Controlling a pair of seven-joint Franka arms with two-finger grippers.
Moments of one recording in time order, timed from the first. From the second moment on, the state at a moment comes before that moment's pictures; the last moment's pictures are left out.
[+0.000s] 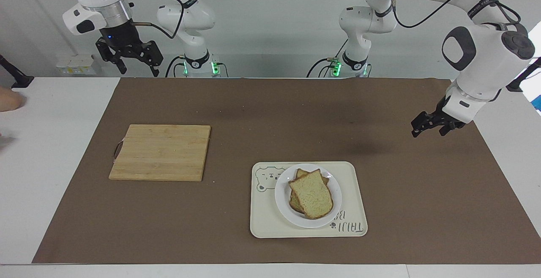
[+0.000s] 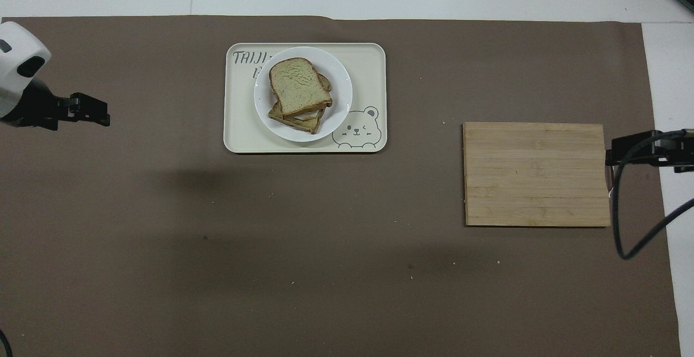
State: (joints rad) left arm -0.15 0.16 0.18 -1.63 -0.04 1.80 0.04; right arm -0.01 -0.08 0.01 -1.59 -0.01 1.52 0.13
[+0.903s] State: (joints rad) left arm -0.15 -0.03 0.15 -1.57 0.00 1.54 0.04; right arm -0.02 -0.09 -0.01 -1.58 -0.01 1.53 0.13
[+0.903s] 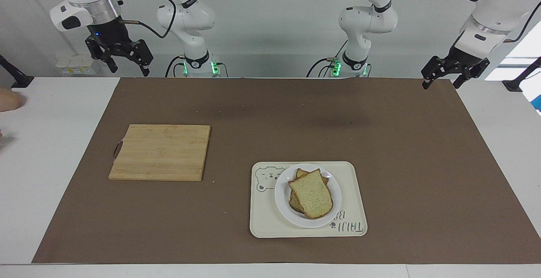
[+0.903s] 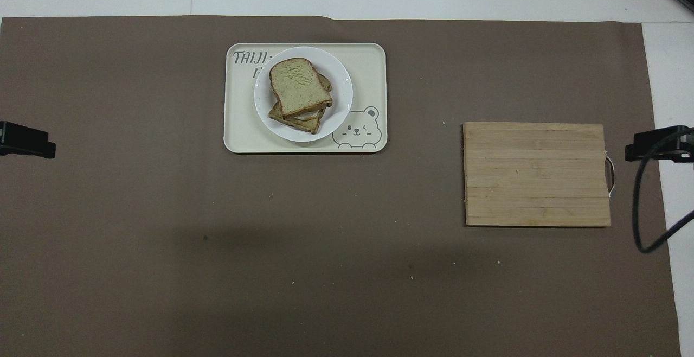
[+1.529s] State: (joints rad) left arm -0.05 -0.03 -0.02 -1.53 0.01 1.46 -0.02; right arm -0.02 -0.09 -0.01 -1.58 -0.01 1.53 0.13
